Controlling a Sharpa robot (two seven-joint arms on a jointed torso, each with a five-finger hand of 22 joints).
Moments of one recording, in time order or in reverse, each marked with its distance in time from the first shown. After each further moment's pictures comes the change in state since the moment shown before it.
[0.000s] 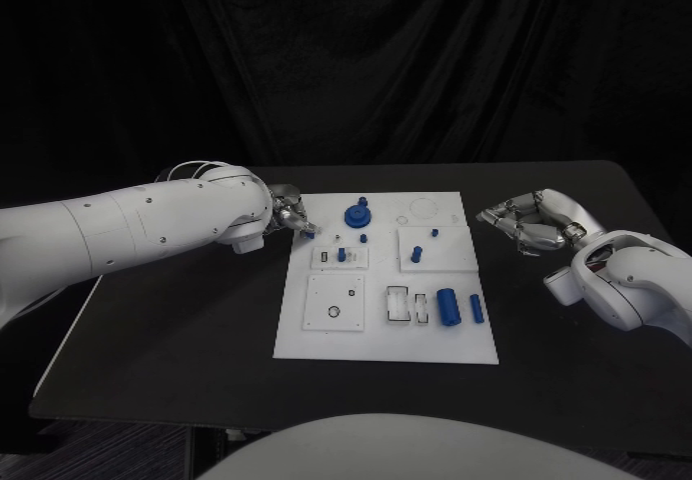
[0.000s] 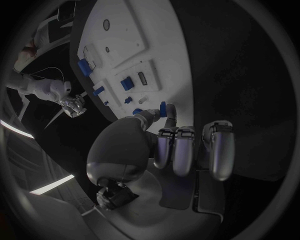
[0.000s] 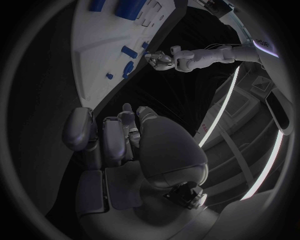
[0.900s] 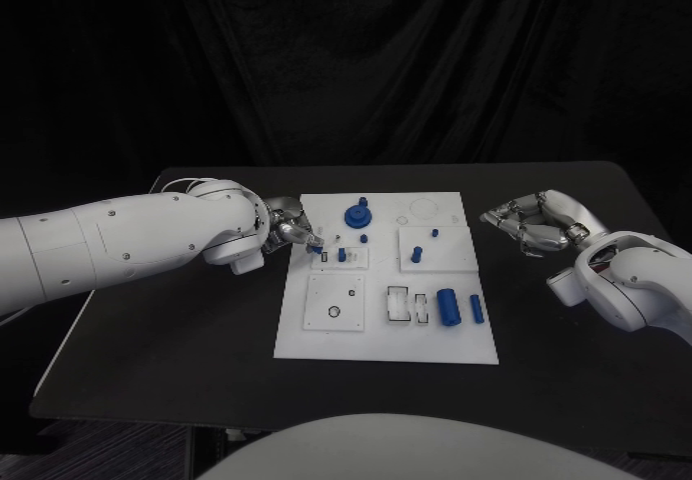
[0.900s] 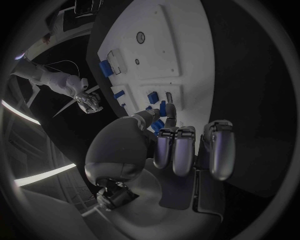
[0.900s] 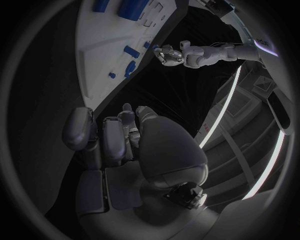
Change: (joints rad) left arm 0.000 -0.118 0.000 0.229 0.099 -0.062 -0.030; left_hand -0.049 -0.009 0.095 -0.040 -0.129 0.016 0.002 -0.001 -0.007 0.000 0.000 0.000 0.000 0.000 0.000 0.000 0.000 0.000 0.000 -0.007 -0.012 0.000; right arm 0.000 -0.010 0.000 0.001 0.000 0.000 -0.014; right_hand 0.012 -0.004 0.003 -0.003 0.005 0.000 0.000 -0.004 0.000 -0.004 -0.004 -0.004 -0.007 0.000 0.000 0.000 -0.004 0.000 0.000 0.000 -0.004 0.000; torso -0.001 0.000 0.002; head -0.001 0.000
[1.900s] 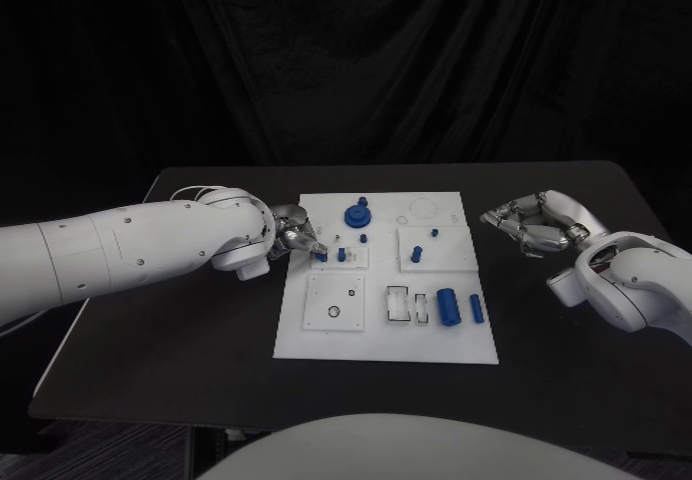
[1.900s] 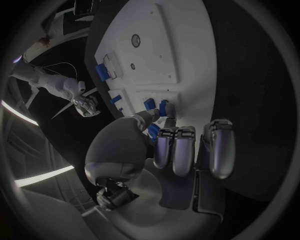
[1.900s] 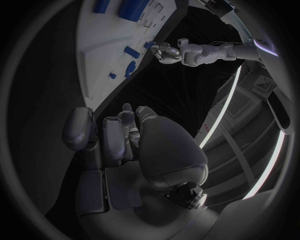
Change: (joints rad) left arm -0.031 0.032 0.000 -0.032 -0.016 0.000 -0.001; left_hand -0.017 0.004 0.001 0.004 -0.007 0.006 -0.002 -0.004 -0.005 0.000 0.000 0.000 0.000 0.000 0.000 0.000 0.000 0.000 -0.007 0.000 -0.011 0.000; right arm -0.001 -0.001 0.000 0.002 0.000 0.001 -0.001; right_hand 0.000 0.000 0.003 0.003 0.000 0.000 0.000 0.000 0.000 0.000 0.000 0.000 0.000 0.000 0.000 0.000 0.000 0.000 0.000 0.000 0.000 0.000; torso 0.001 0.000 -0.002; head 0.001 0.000
